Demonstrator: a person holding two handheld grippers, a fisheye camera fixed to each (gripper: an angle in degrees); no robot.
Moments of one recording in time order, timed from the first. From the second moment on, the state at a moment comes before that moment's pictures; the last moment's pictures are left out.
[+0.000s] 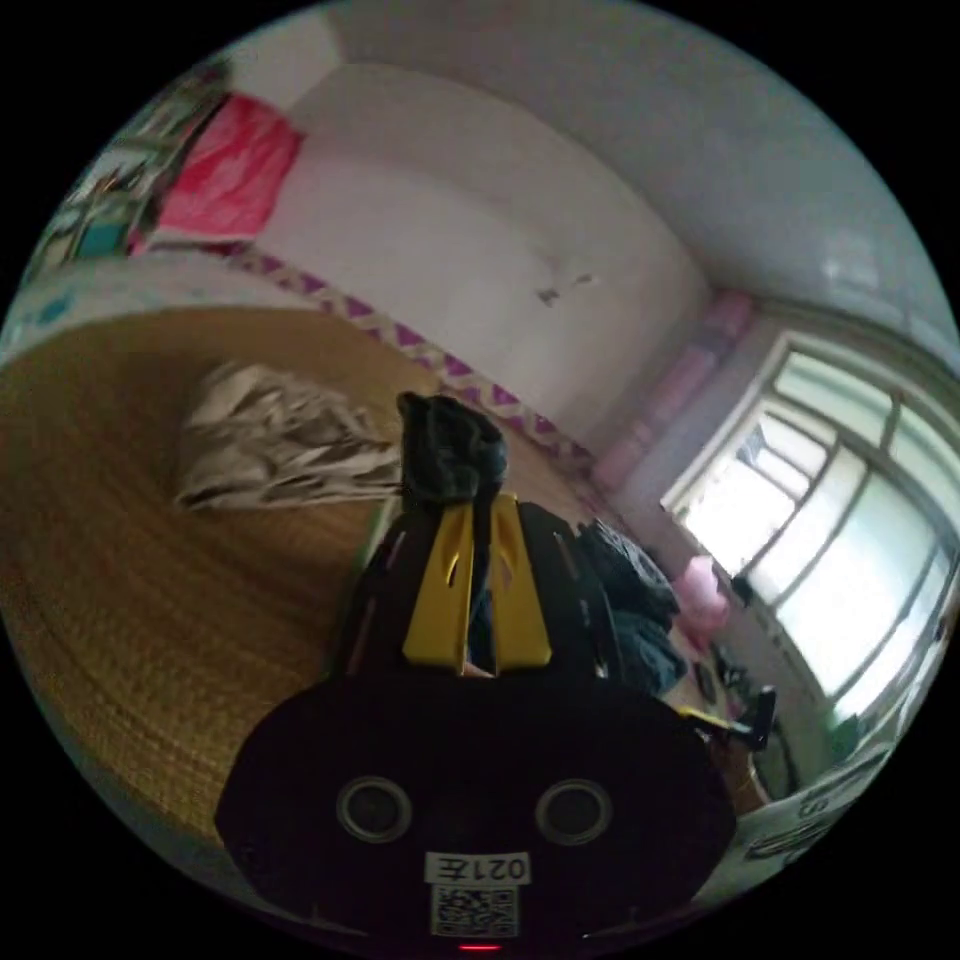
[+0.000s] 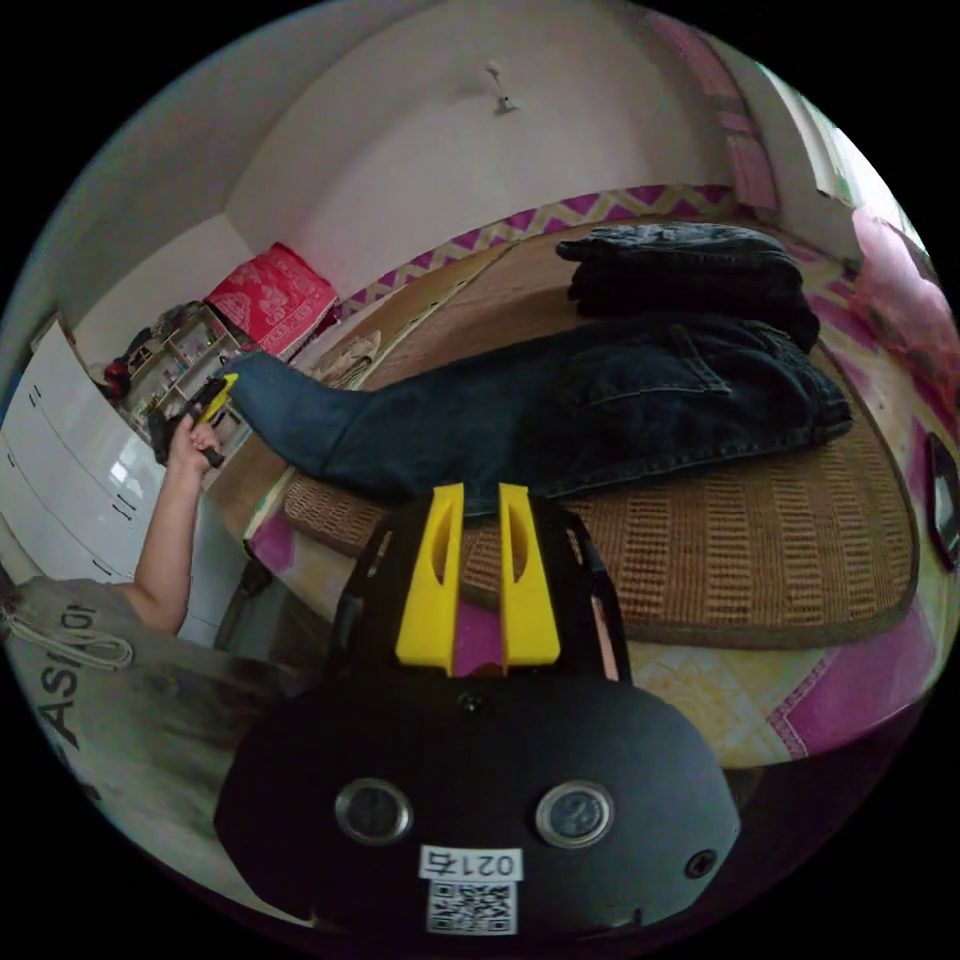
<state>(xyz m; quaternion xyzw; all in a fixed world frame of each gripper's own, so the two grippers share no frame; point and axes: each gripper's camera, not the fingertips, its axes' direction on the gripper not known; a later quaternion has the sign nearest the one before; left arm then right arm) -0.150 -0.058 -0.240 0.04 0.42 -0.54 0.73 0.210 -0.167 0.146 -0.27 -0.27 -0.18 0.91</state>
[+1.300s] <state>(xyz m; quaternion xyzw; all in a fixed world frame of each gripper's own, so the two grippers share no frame) 0.392 -0.424 -0.517 0.00 0.54 -0.06 0.84 0.469 -0.234 0.231 -0.21 -0.27 0.28 0.90</state>
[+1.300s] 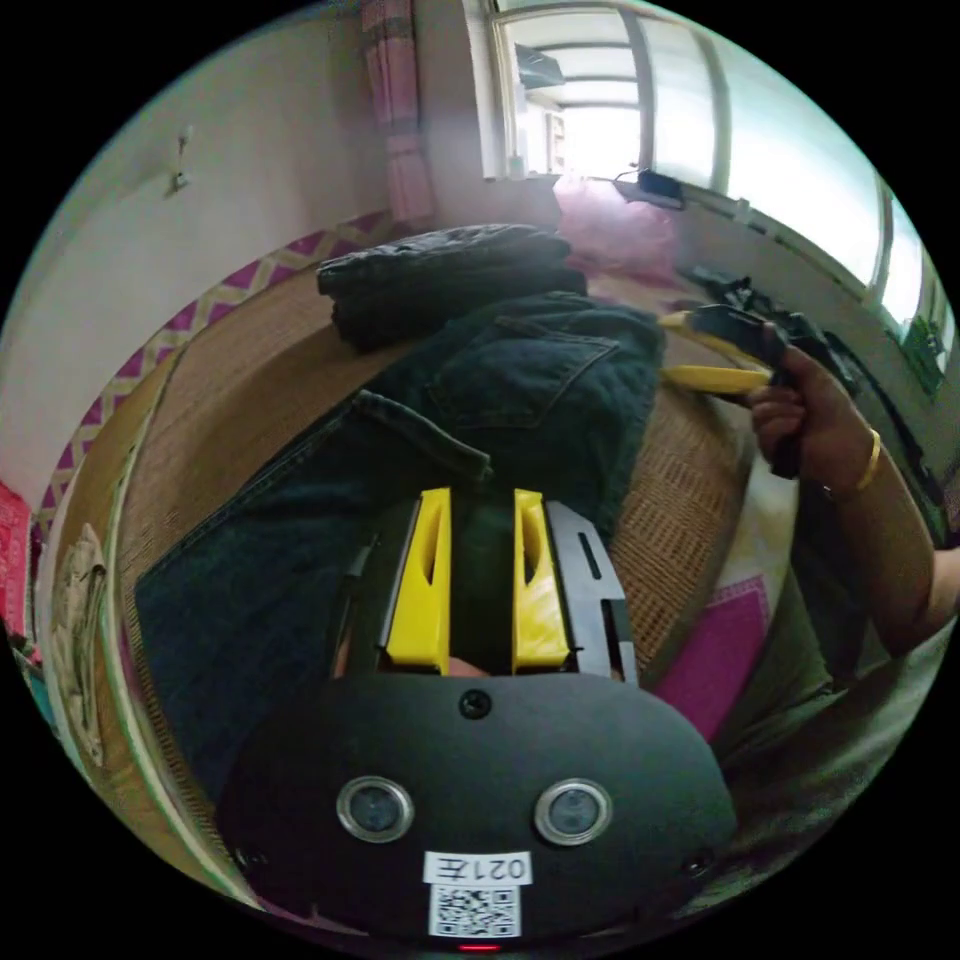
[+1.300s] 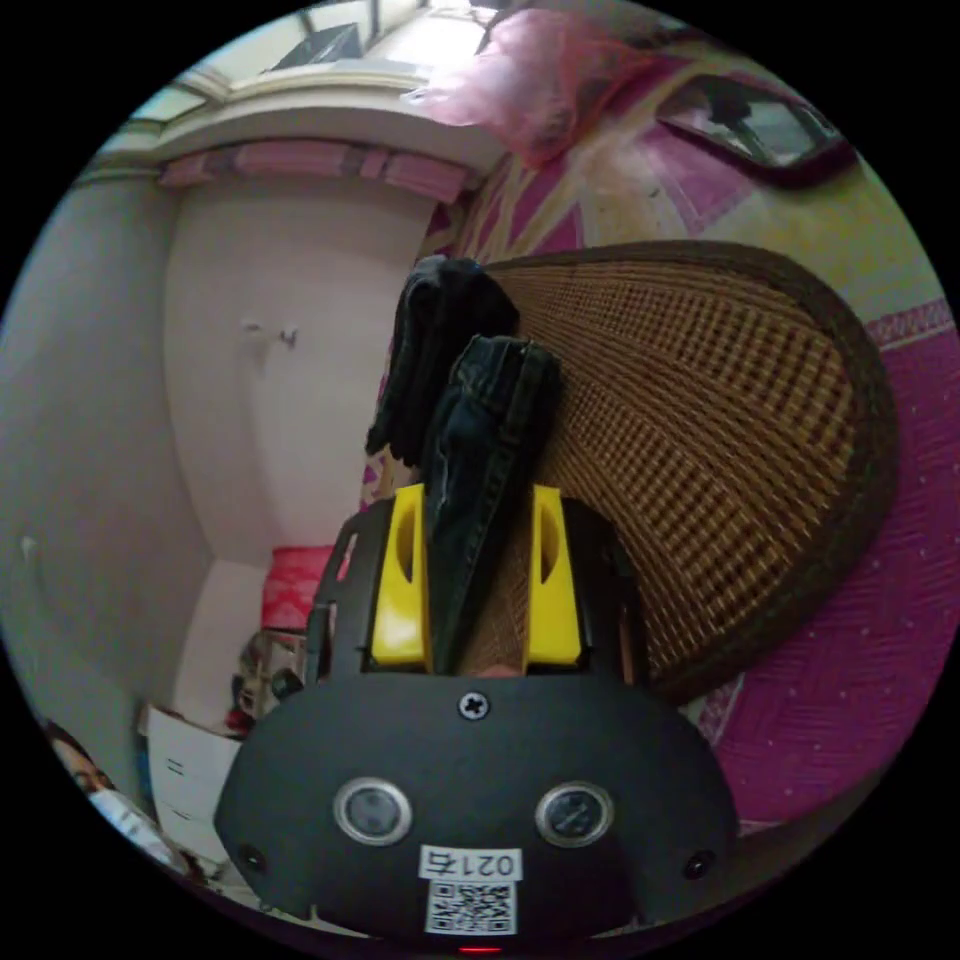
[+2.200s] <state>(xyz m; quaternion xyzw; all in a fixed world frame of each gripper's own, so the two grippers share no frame) 0.183 -0.142 -0.441 -0.07 0.49 -0.28 0.83 -0.294 0.008 0.141 -0.07 -0.10 -0.64 0.76</state>
